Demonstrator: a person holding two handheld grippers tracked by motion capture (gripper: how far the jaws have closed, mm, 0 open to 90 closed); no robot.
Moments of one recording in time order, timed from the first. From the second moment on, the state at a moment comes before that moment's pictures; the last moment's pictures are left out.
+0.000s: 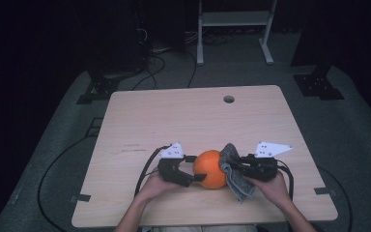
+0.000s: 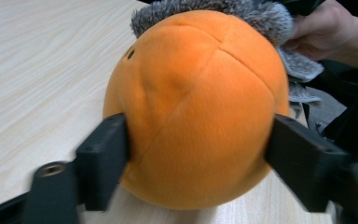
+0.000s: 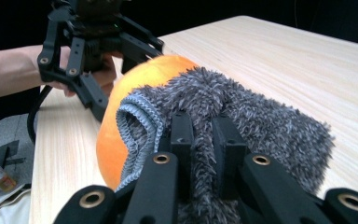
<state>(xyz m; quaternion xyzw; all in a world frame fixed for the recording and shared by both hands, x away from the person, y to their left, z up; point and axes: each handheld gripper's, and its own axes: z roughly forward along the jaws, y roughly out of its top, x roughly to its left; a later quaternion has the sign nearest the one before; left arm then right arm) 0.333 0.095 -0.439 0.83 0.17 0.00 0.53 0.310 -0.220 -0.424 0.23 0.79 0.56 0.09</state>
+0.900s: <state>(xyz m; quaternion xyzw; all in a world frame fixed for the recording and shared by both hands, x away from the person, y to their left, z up) 0.332 0.113 -0.420 0.81 0.22 0.01 0.54 0.317 -0.182 -0.376 0.19 0.80 0.56 0.10</state>
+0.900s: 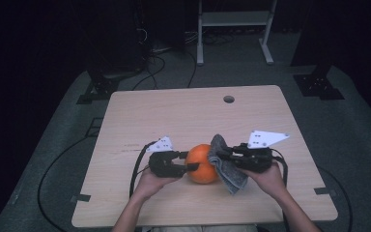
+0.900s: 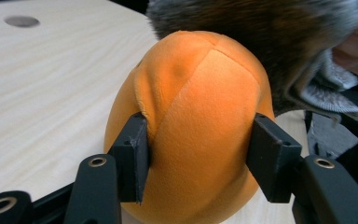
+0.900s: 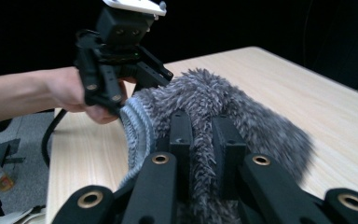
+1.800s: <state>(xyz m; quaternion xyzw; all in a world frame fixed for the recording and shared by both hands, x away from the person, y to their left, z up) 0.333 0.096 -0.428 0.81 0.25 0.02 0.53 0.298 -0.205 -0.404 0.19 0.82 0.52 0.14</state>
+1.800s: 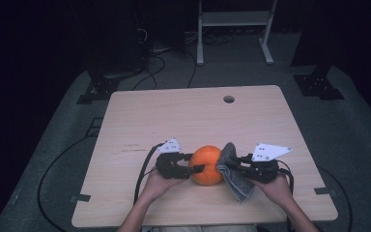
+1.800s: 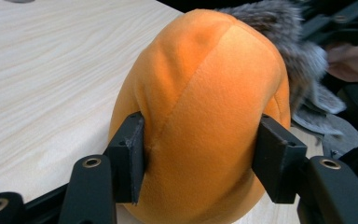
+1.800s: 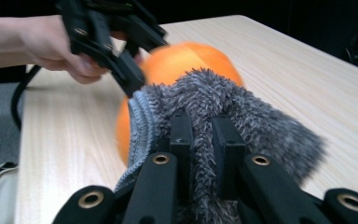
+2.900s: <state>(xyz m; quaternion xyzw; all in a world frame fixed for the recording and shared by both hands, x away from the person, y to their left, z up) 0.323 0.086 -0.414 0.83 0.22 0.10 0.50 0.309 -0.191 -0.384 0.19 0.82 0.51 0.15</state>
